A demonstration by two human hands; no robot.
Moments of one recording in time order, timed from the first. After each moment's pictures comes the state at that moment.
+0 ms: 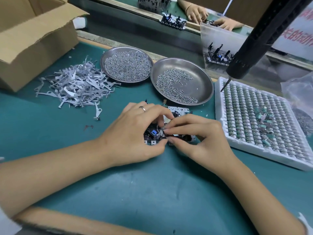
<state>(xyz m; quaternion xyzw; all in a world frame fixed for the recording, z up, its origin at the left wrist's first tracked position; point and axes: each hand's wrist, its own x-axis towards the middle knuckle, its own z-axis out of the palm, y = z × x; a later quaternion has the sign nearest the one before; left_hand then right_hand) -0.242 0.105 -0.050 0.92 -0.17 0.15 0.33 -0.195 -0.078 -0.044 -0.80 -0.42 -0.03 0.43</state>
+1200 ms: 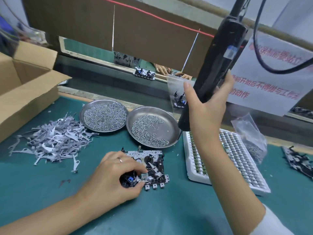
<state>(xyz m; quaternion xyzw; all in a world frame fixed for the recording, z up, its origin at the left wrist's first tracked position) -0.232 0.107 -0.061 0.88 -0.16 0.19 0.40 -0.140 -0.050 0.066 -0.70 -0.14 -0.32 0.62</state>
